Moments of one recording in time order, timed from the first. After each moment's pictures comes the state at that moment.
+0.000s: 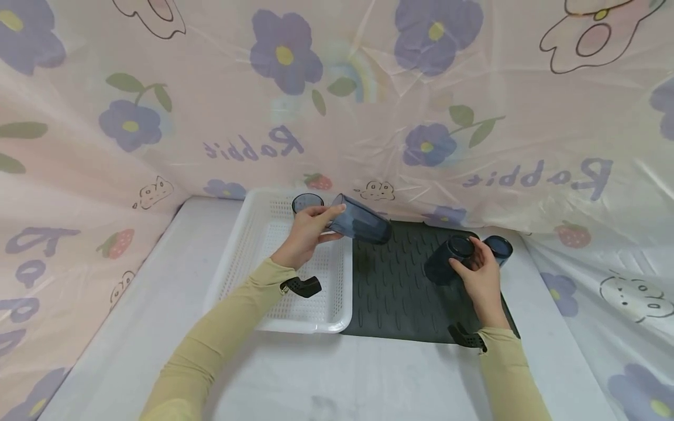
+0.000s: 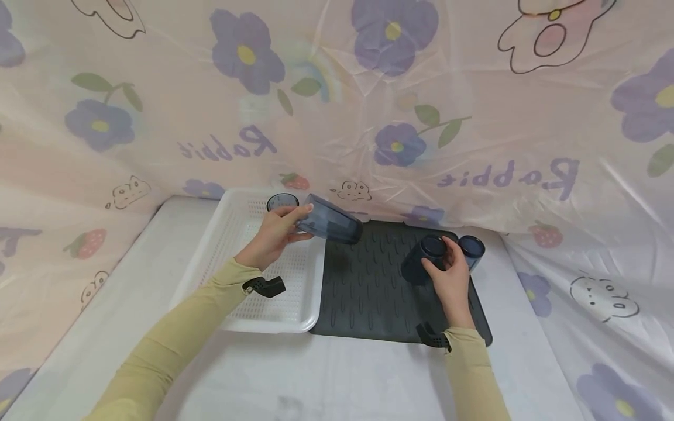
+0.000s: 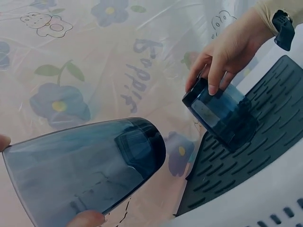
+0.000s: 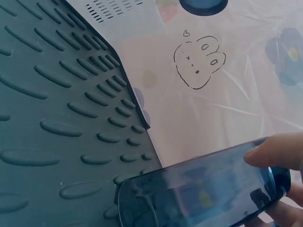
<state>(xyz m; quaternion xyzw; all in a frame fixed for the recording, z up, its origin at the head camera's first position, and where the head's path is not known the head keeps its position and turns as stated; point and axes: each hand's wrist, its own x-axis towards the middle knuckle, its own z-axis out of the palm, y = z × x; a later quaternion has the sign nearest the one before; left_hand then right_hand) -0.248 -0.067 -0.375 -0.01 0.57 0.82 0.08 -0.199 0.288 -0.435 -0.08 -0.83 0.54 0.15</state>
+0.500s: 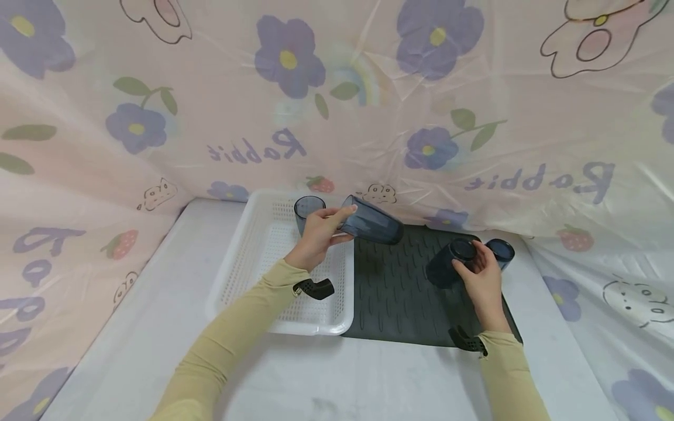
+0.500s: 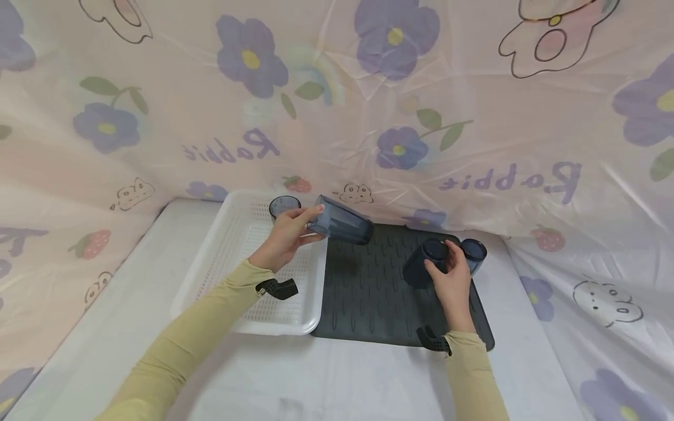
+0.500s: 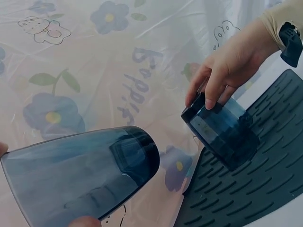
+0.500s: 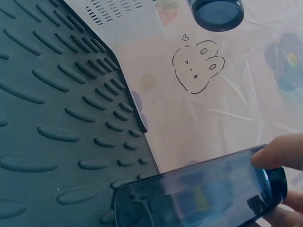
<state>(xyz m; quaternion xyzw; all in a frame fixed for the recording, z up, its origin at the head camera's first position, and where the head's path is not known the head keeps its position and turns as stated) -0.245 -0.049 -0.369 -0.01 0.56 0.83 0.08 -0.198 0.285 -0.432 -0.11 -0.83 0.53 0.15</state>
